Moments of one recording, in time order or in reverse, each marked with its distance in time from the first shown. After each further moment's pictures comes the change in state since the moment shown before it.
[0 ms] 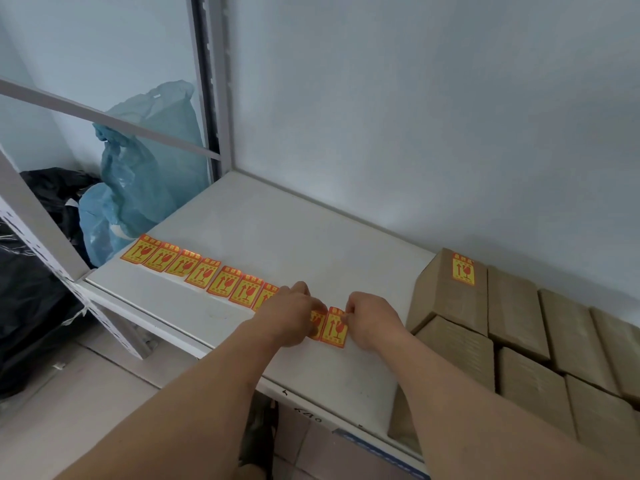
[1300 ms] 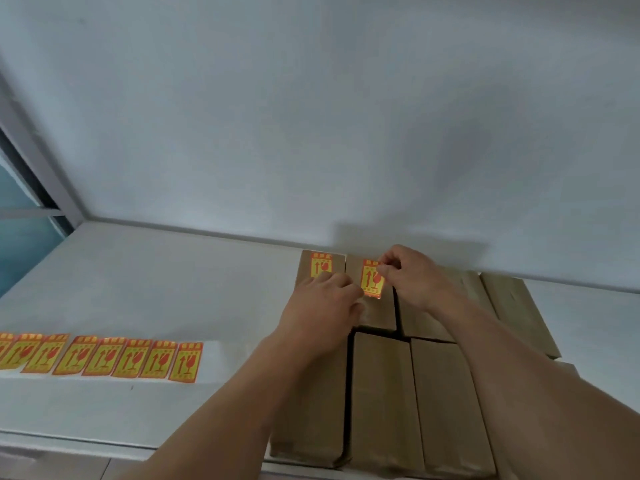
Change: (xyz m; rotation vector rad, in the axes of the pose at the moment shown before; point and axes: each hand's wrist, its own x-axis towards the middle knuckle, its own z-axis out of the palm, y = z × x) left_hand 0.044 0.235 -0.016 0.070 0.332 0.532; right_hand -0.053 0.217 -0.145 0.377 0.370 0.111
